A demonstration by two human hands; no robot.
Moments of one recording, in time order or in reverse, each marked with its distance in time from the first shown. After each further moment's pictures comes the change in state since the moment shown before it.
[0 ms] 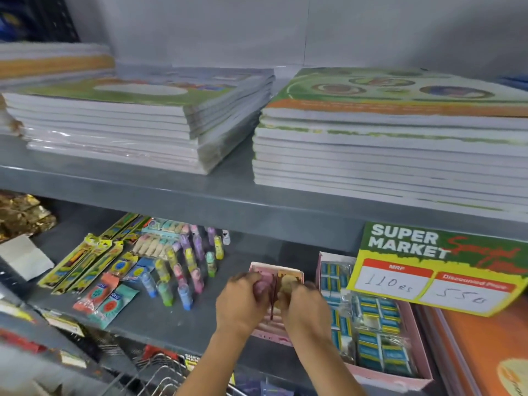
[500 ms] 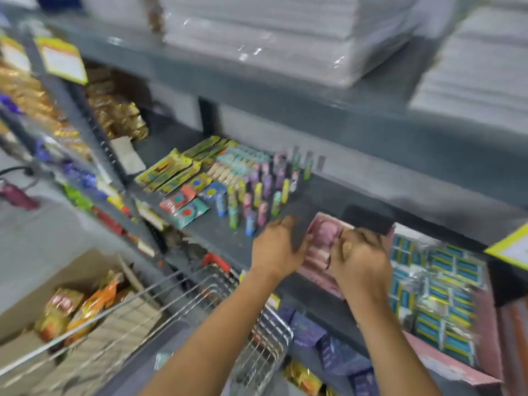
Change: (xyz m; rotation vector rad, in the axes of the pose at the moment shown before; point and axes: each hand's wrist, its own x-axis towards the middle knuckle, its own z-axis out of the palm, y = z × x) left_hand -0.030 -0.028 -0.033 -0.091 0.089 -0.102; right_hand -0.011 -0.017 -0.013 -0.027 0.228 -0.281
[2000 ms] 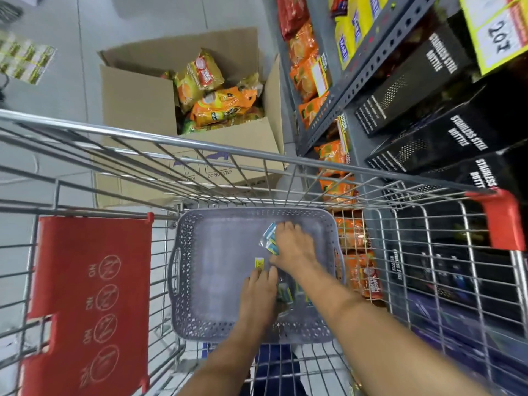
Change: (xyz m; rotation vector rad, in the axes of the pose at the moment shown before) left_hand -0.325 -0.343 0.156 0.059 -0.361 -1.004; right_hand -0.320 -0.203 0.390 -0.324 -1.285 -1.065
